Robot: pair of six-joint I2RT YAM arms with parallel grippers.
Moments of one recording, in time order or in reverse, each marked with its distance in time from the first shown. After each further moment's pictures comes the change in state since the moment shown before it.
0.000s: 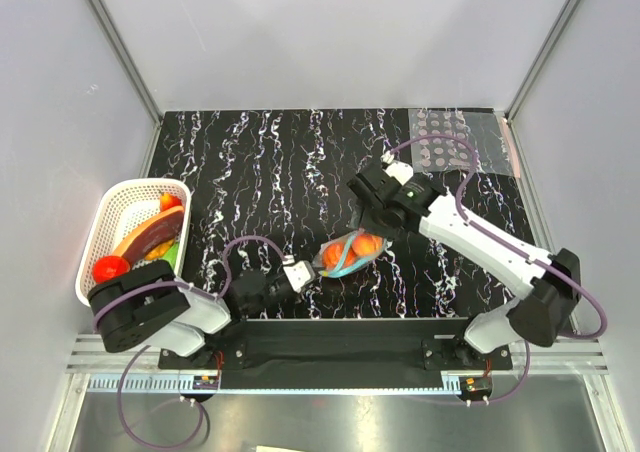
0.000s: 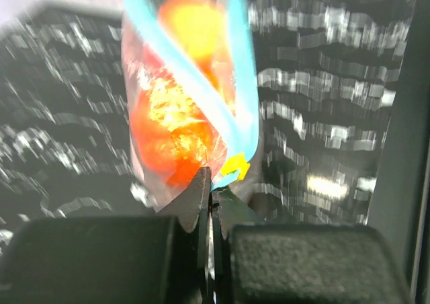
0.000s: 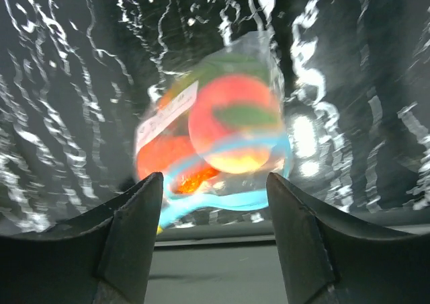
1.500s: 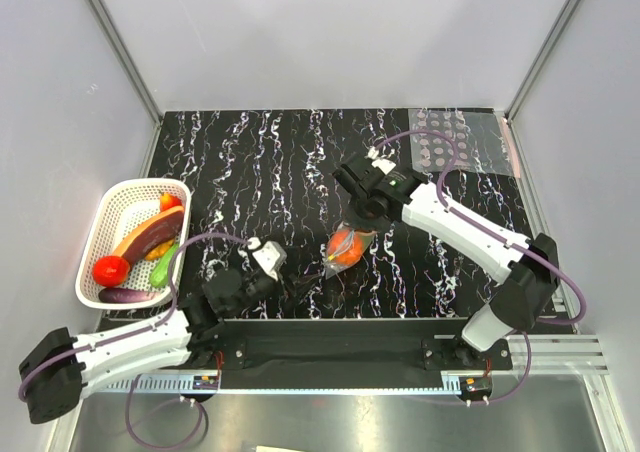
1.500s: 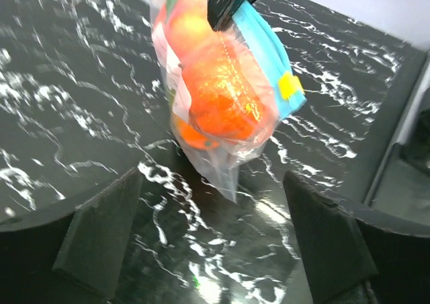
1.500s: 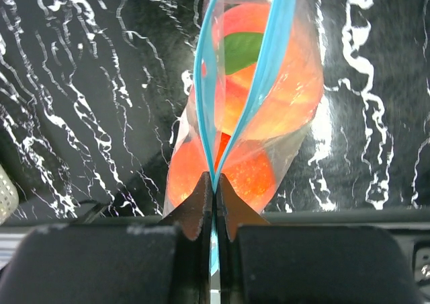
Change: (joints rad) left arm 0.000 -0.682 0.069 -0.735 -0.146 -0.297; right arm 0.007 0.102 0.101 0.006 -0.077 -0.034
